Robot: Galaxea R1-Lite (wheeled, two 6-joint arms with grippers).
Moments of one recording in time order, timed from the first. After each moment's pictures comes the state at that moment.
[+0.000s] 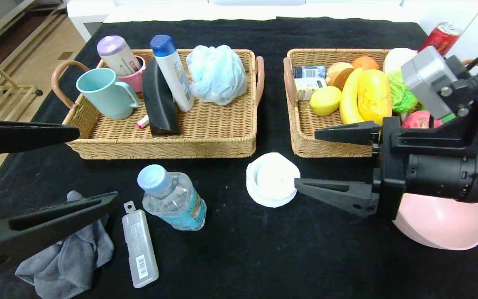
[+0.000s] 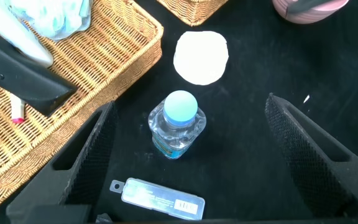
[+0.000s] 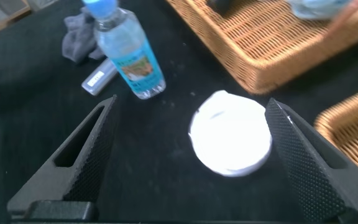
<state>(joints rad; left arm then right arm) -0.52 1.00 -1.01 0.17 -0.20 0.30 0.62 1.49 -1.02 -0.33 0.48 -0.26</state>
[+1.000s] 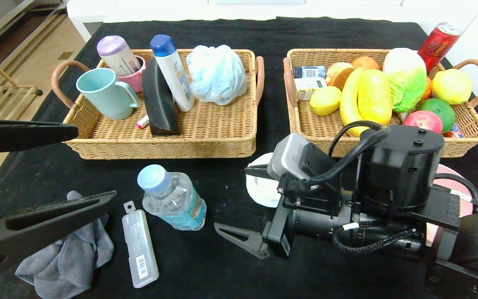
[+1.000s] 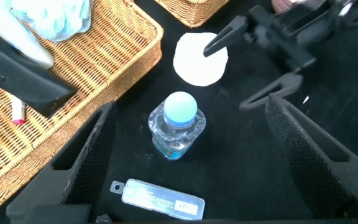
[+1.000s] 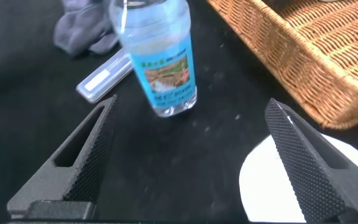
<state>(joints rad) -0.52 1.00 -1.01 0.17 -0.20 0.30 0.84 1.77 -0.96 -0.68 0.28 -0.33</state>
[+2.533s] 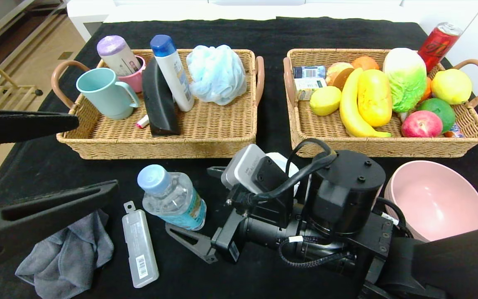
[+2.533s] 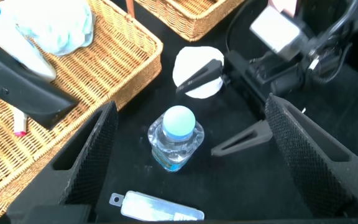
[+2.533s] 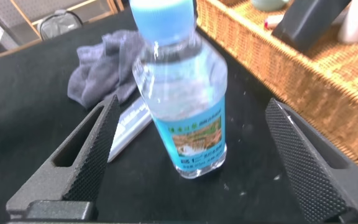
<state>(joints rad) -0.54 0.99 -1.00 0.11 -0.19 0.29 0.93 1.95 -1.01 -0.97 0.24 -0.24</state>
